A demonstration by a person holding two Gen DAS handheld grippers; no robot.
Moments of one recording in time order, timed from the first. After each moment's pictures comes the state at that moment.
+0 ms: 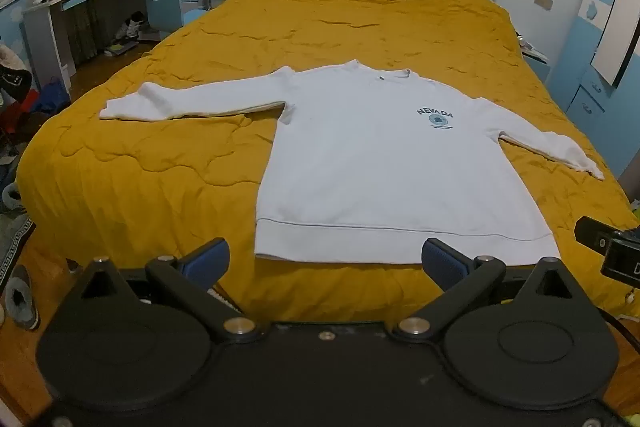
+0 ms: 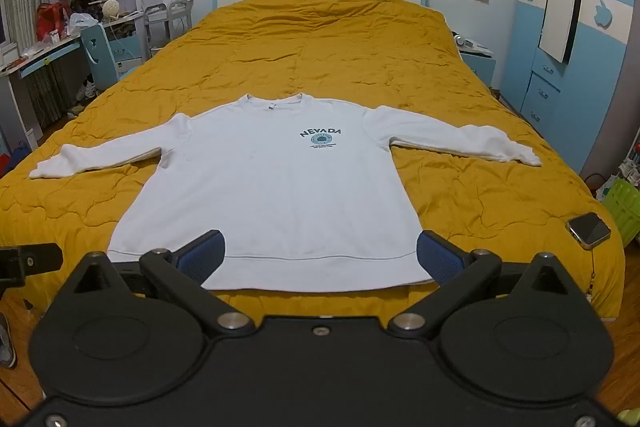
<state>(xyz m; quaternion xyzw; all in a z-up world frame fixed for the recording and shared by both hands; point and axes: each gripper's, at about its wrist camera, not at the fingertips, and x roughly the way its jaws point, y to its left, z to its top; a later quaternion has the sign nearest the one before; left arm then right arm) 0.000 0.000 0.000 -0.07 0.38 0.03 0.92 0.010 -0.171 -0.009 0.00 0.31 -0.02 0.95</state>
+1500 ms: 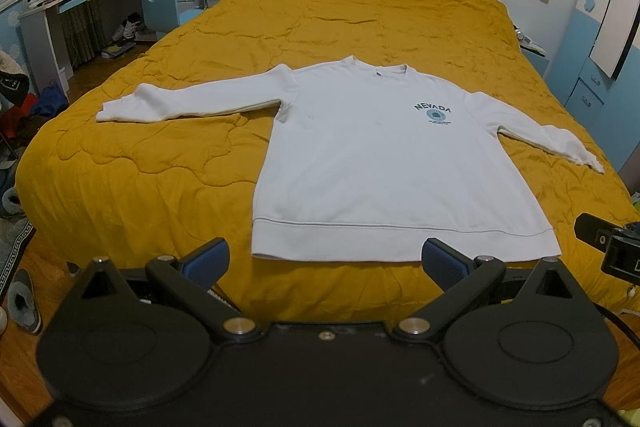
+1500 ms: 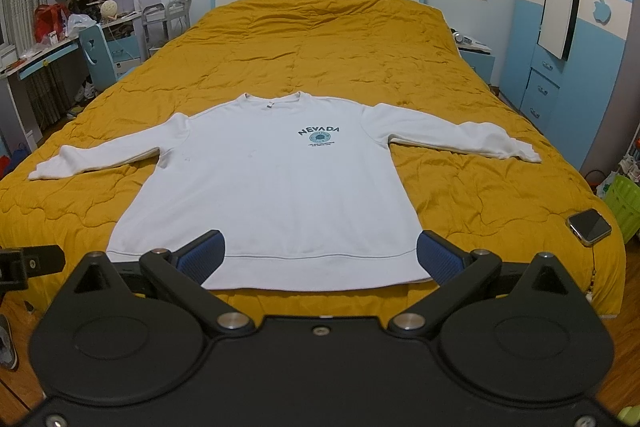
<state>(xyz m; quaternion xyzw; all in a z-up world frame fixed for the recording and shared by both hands) 0.005 -0.004 -0.001 -0.06 0.39 0.03 0.92 0.009 -0.174 -0.010 0.00 0.31 -0.02 0.95</state>
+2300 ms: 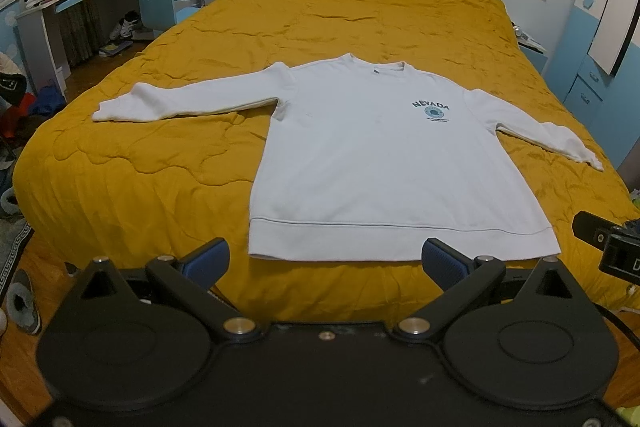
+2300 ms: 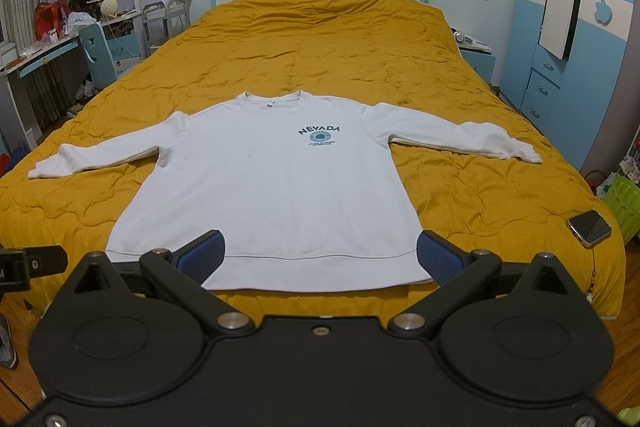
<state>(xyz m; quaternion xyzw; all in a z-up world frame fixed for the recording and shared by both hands) 0.008 -0.003 -0.002 -0.06 0.39 0.02 0.92 0.012 -0.175 -0.011 0.00 0.31 -0.02 0.95</state>
